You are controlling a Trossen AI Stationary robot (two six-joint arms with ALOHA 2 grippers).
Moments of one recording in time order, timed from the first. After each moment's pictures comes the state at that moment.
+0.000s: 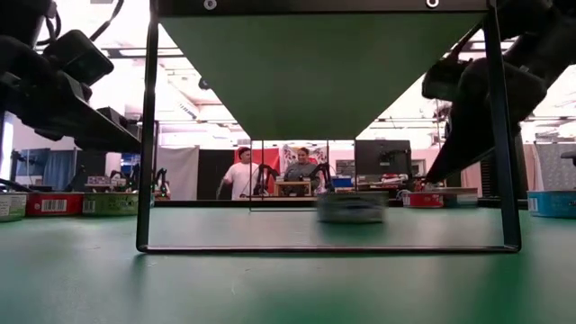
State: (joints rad) left arm -0.43 0.87 0.12 0.30 -0.38 -0.33; right arm 0.29 1.31 0.52 -0.11 0.32 0.61
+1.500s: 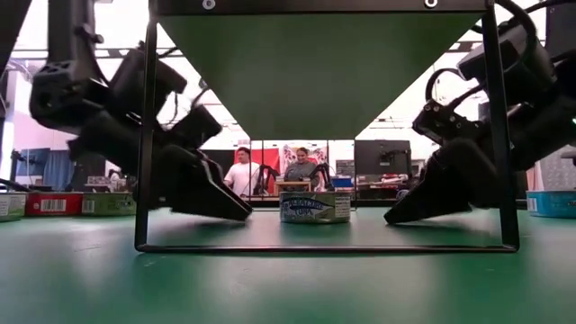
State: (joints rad) left arm -0.08 1.90 0.42 0.99 -0.16 -0.06; right arm 0.29 1.80 0.35 0.80 0.50 0.37
